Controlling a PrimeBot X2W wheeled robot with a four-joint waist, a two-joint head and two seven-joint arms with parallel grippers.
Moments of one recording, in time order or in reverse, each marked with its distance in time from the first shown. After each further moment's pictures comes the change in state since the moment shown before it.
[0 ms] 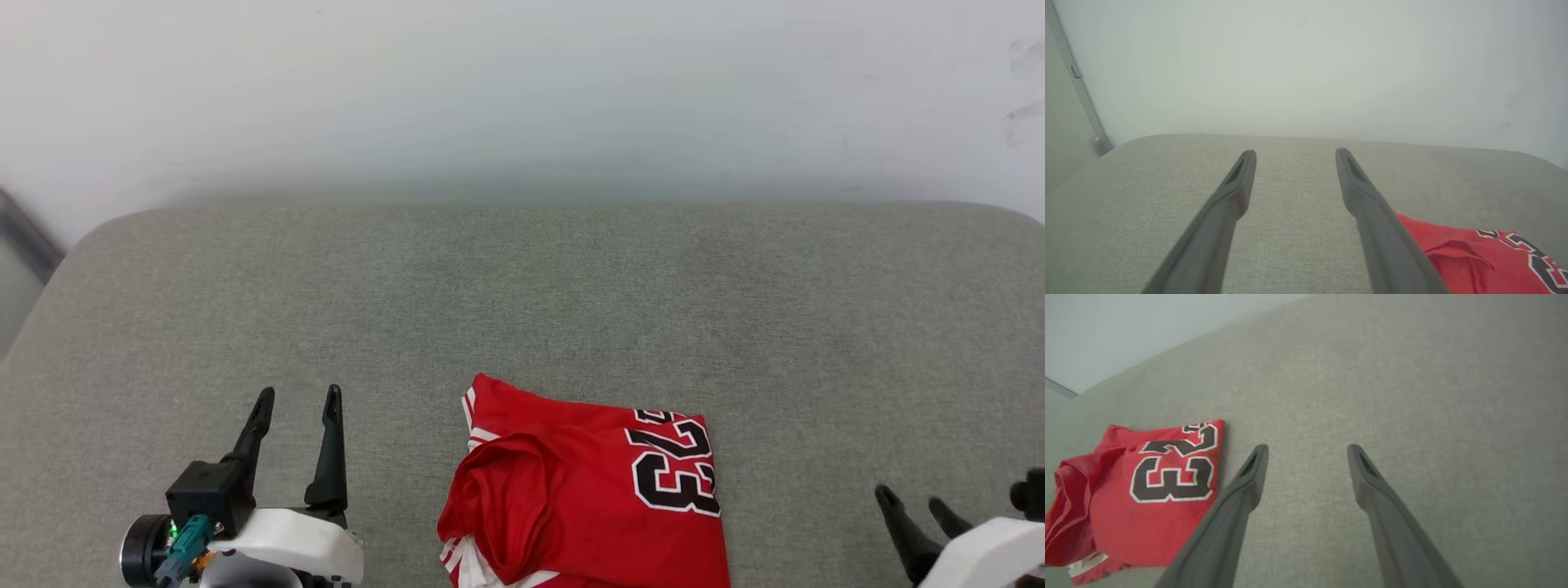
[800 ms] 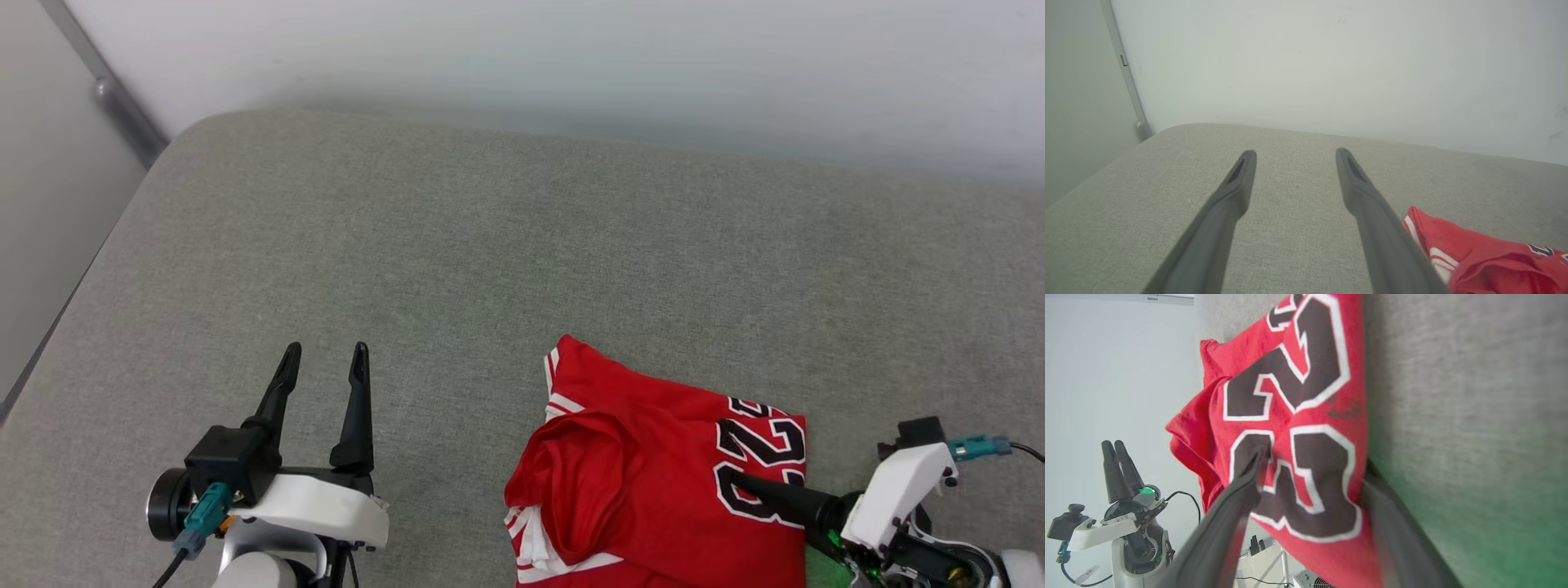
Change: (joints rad) left arm -0.067 -0.078 0.037 0.007 0.069 -0.073 -0.001; right arm -0.294 0.021 -0.013 0.446 0.602 0.000 0.532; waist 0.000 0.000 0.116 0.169
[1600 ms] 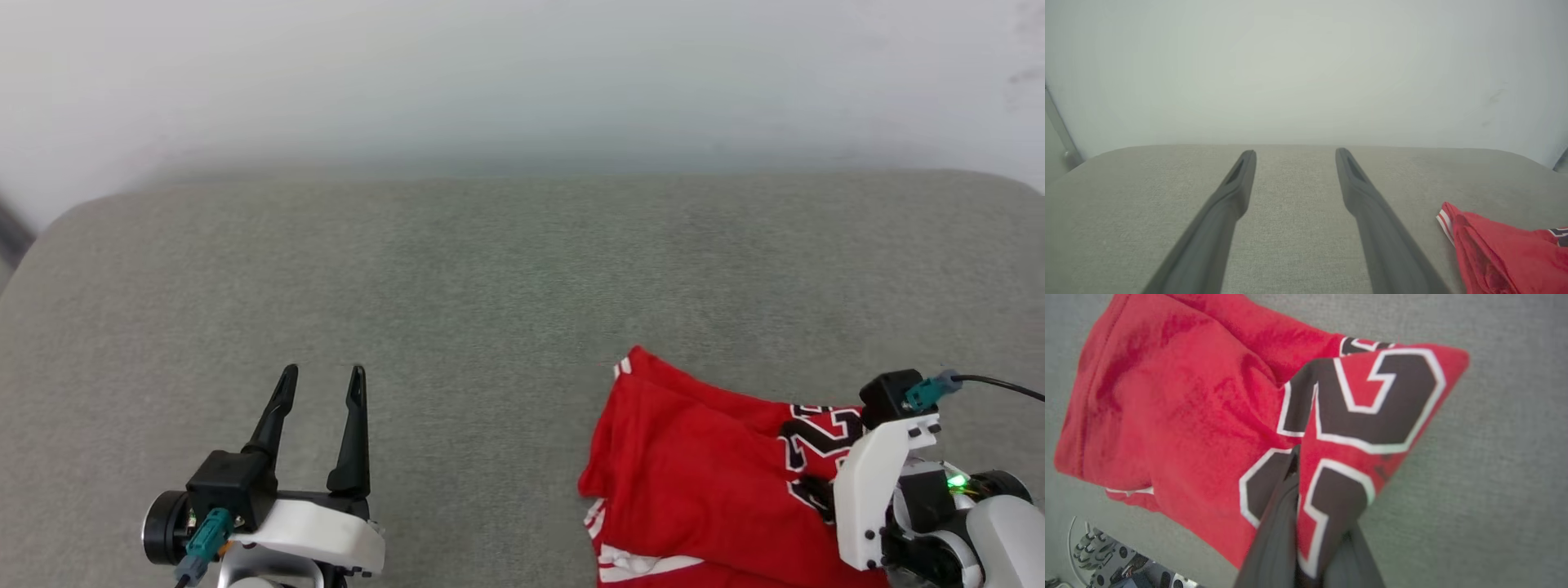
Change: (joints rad) left arm 0.054 -0.016 0.036 -0.014 0.054 -0.027 0.000; right arm -0.033 -0.262 0.416 -0.128 -0.444 0.000 -0.227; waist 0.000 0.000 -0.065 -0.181
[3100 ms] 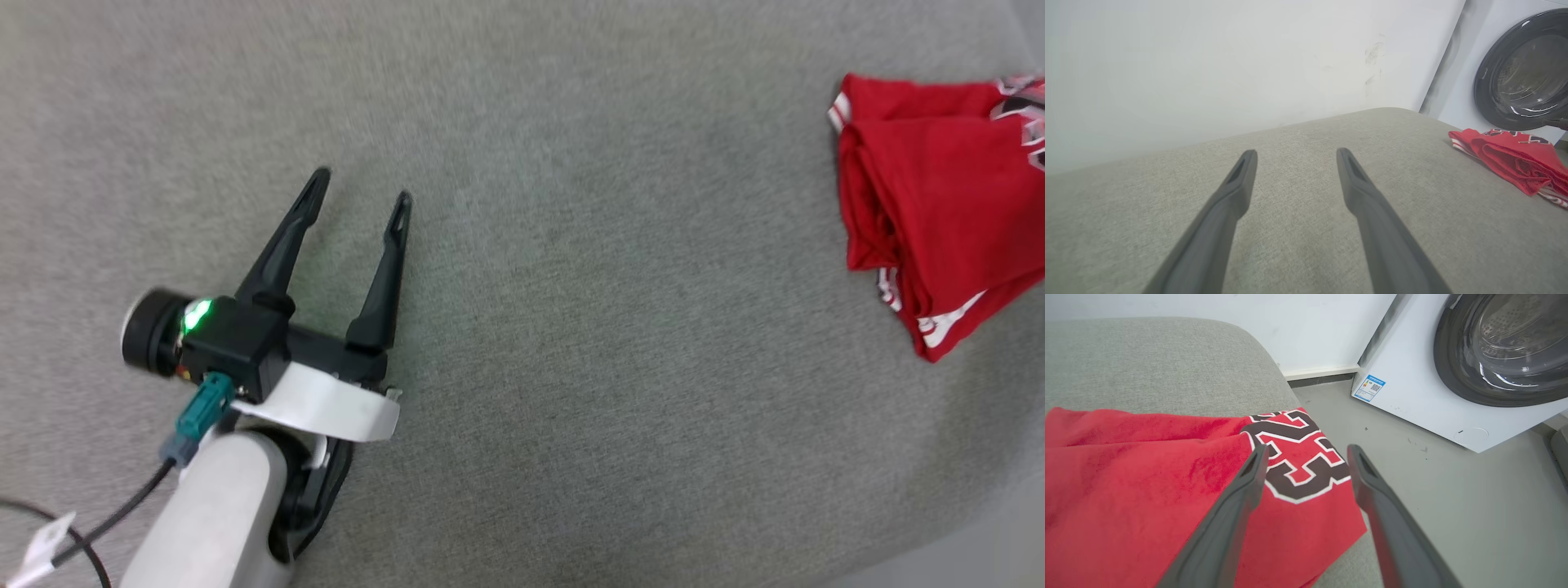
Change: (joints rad) left arm -0.310 0.084 -0.076 -0.133 0.086 -0.076 0.080; right arm -0.581 -0.034 -0.526 0.581 -0.573 0.000 -0.790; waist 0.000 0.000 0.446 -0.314
